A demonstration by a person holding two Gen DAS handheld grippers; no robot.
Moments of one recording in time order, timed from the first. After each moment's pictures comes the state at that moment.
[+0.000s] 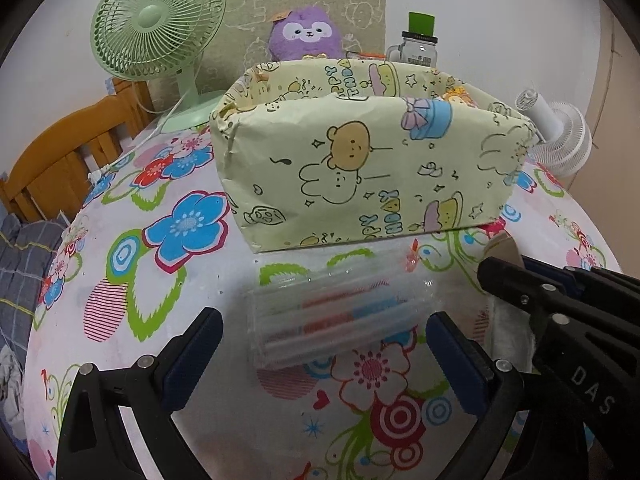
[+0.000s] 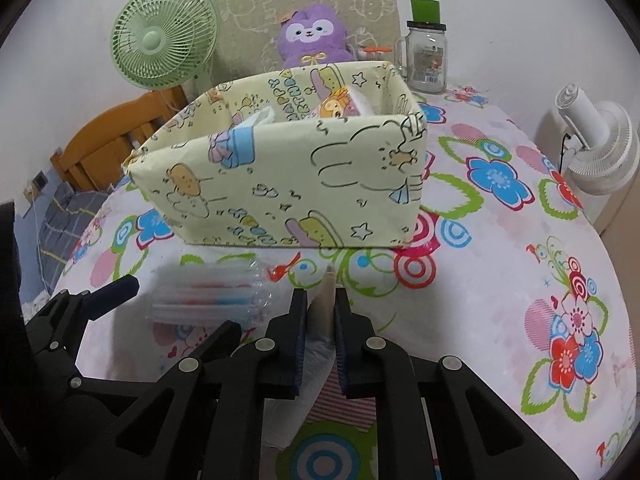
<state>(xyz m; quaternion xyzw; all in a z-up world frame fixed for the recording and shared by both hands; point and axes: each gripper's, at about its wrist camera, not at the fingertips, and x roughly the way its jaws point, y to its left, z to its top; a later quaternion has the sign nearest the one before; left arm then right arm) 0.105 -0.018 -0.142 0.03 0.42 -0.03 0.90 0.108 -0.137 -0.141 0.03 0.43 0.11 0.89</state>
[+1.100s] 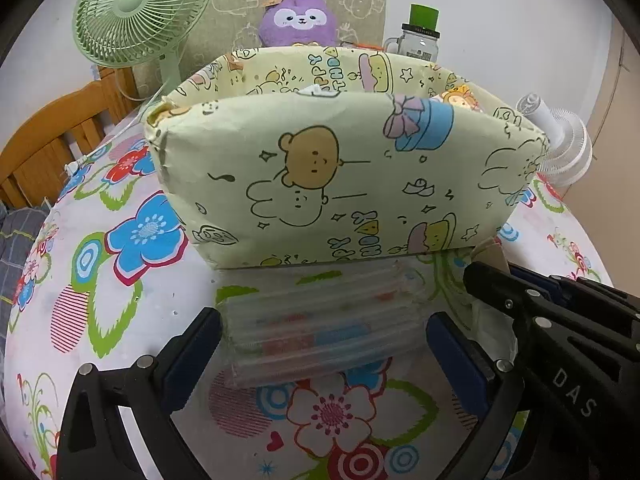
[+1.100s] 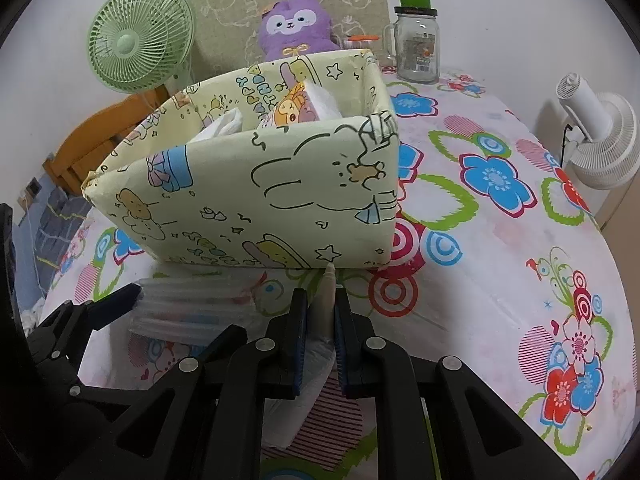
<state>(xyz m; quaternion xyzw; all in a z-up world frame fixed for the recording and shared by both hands) 0.131 -0.034 -0.149 0.00 0.44 -0.04 0.90 0.135 -0.154 -0.150 0.04 0.45 0.11 0.89</state>
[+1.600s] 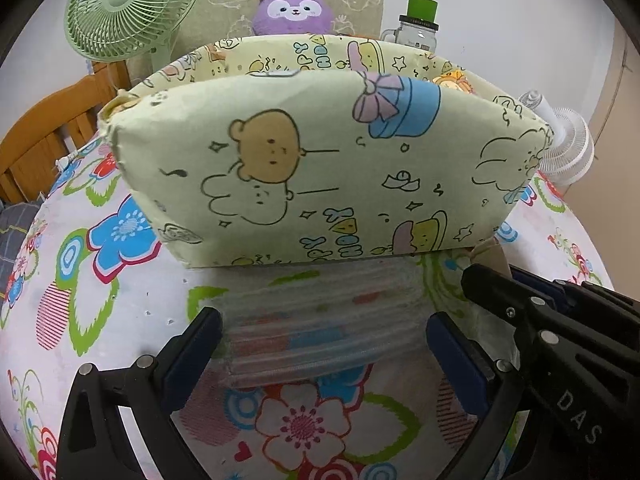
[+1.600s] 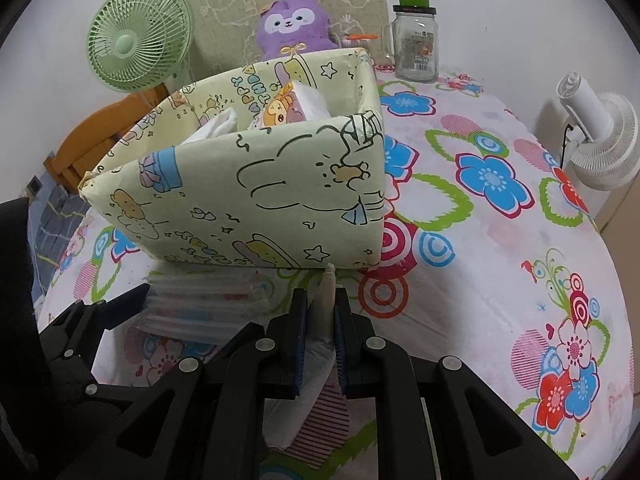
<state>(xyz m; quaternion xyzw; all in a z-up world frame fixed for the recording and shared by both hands) 0.140 -0.047 -0.157 -0.01 0.45 -0.04 0.89 0.139 -0.160 -0.153 0.04 0.45 0.11 0.88</state>
